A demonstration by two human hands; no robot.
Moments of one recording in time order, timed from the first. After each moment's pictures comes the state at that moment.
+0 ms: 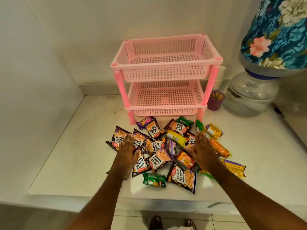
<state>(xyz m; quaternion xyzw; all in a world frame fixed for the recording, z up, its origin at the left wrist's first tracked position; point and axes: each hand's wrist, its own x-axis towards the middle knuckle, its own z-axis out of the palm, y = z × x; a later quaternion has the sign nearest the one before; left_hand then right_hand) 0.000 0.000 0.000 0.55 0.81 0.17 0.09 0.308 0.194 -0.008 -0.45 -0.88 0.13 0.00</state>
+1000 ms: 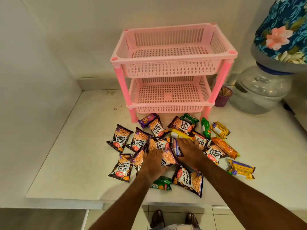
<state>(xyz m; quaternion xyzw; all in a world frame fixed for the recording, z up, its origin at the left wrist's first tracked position) 0.070 0.047 -0.020 0.58 0.79 0.06 0.19 0.233 0.188 -0.013 -0.35 -0.92 0.15 -0.07</state>
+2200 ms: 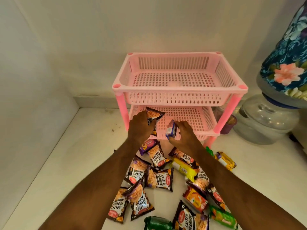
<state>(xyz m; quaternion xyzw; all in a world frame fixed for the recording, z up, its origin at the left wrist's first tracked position) -0.075 0.228 0.100 0.50 0.82 0.27 0.04 0.137 0.296 0.086 -0.36 -0.86 0.29 0.22</state>
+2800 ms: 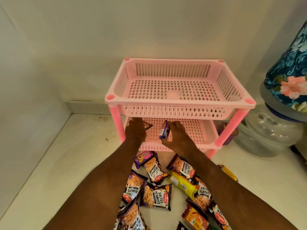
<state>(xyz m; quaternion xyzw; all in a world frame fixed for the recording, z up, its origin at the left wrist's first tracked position) -0.114 0.290 0.071 0.45 0.88 0.11 0.08 0.088 0.347 0.083 -0.36 -0.89 0.22 0.18</state>
